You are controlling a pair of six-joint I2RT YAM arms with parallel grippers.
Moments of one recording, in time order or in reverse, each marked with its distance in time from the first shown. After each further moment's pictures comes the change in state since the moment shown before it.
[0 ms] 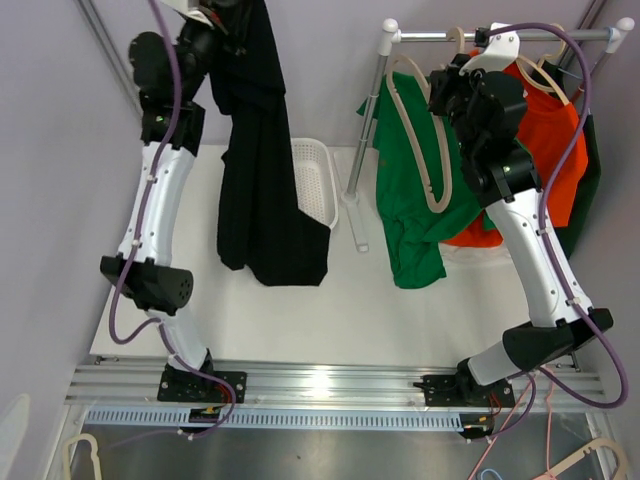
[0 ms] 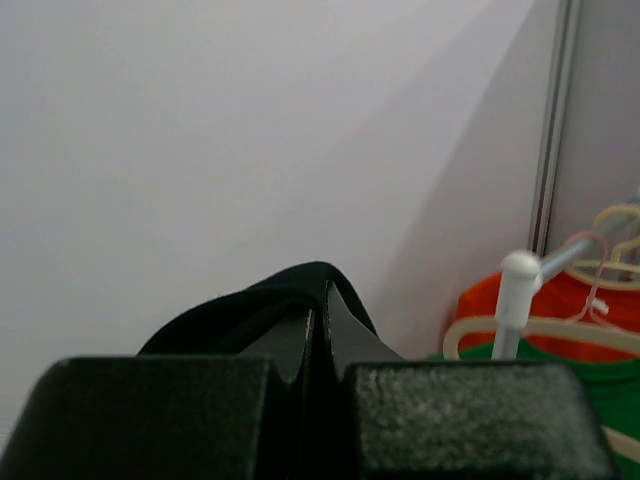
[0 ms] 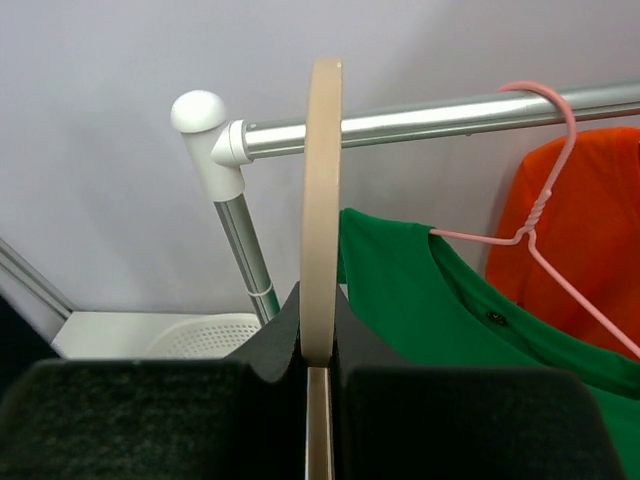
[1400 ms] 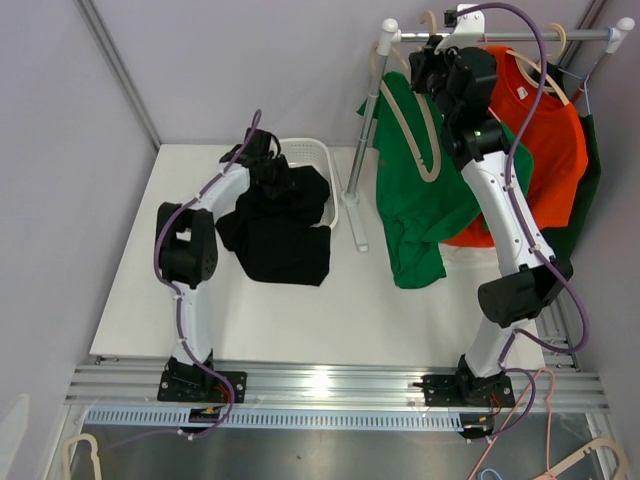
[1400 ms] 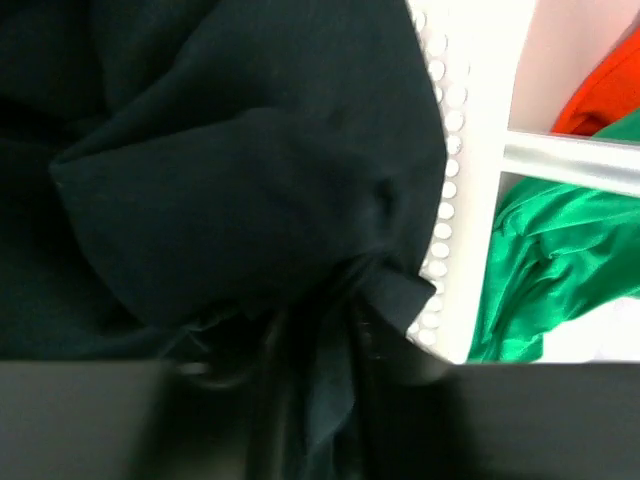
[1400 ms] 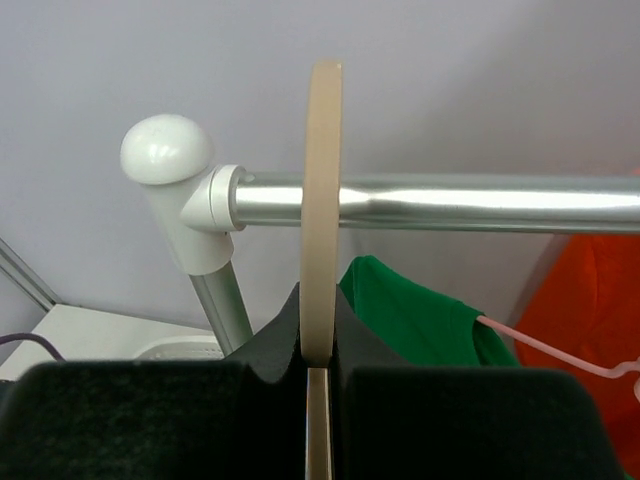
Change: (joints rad) left arm -0.072 0.301 -0.518 -0.721 -0.095 -0.405; right arm -0.063 0.278 0.193 0.090 -0.176 -0.058
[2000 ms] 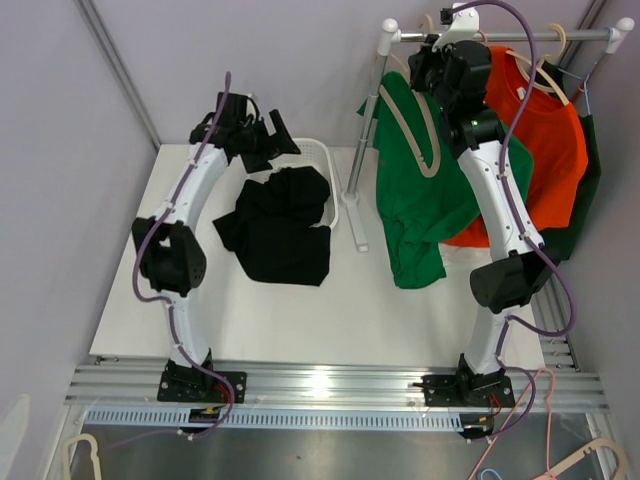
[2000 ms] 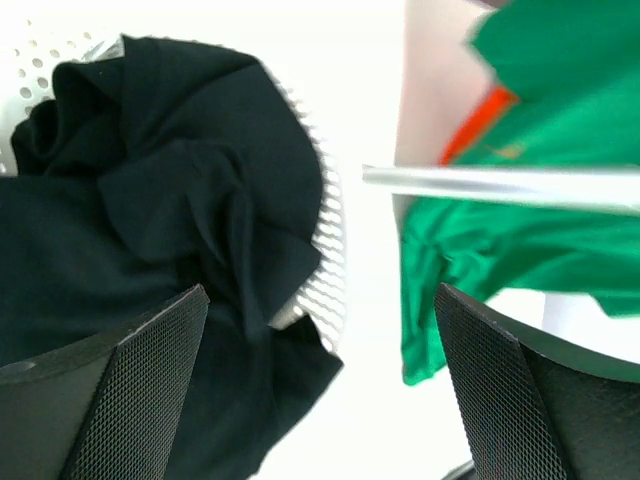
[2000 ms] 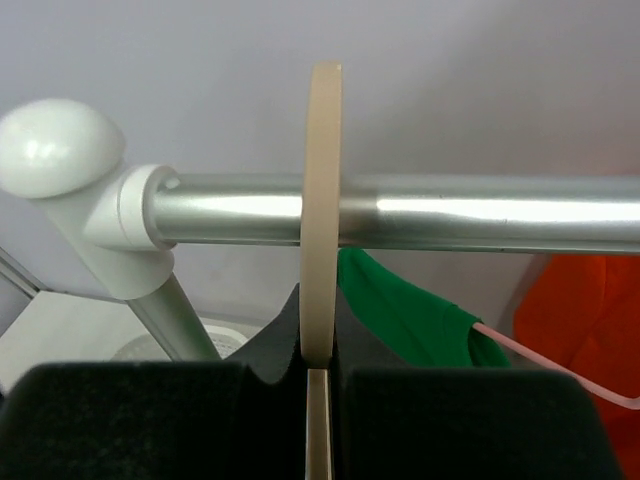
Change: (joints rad) left arm 0.058 -0.064 0.265 -0.188 0.023 0.006; right arm -0.026 0.126 0.159 -0.099 -0.027 0.013
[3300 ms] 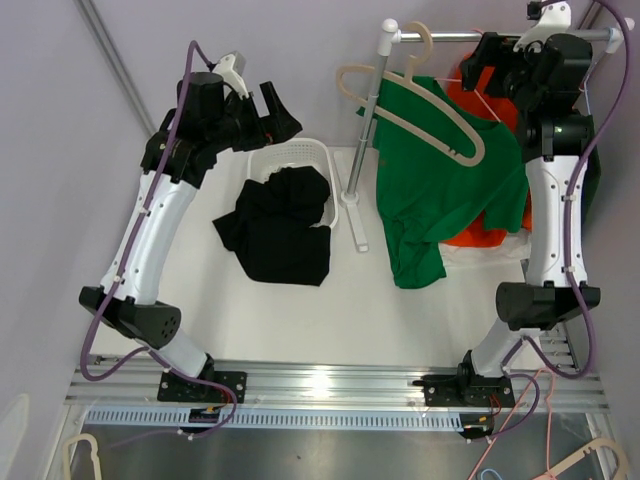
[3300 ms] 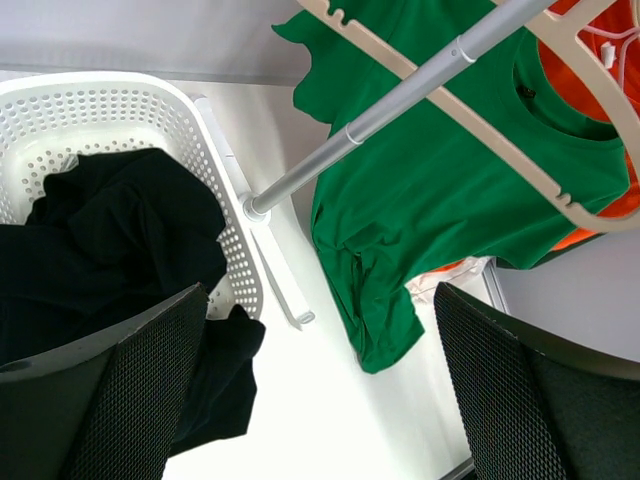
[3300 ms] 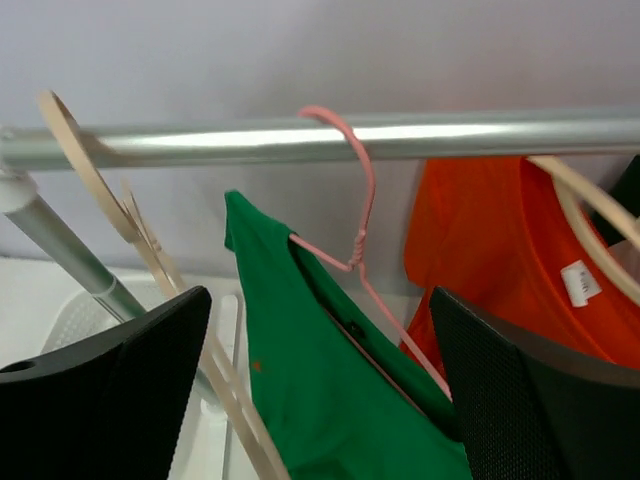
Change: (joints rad) left arm -0.146 -0.451 -0.001 -0.053 -0.133 0.093; right arm -0.271 -0.187 0.022 -0.294 -0.212 -0.024
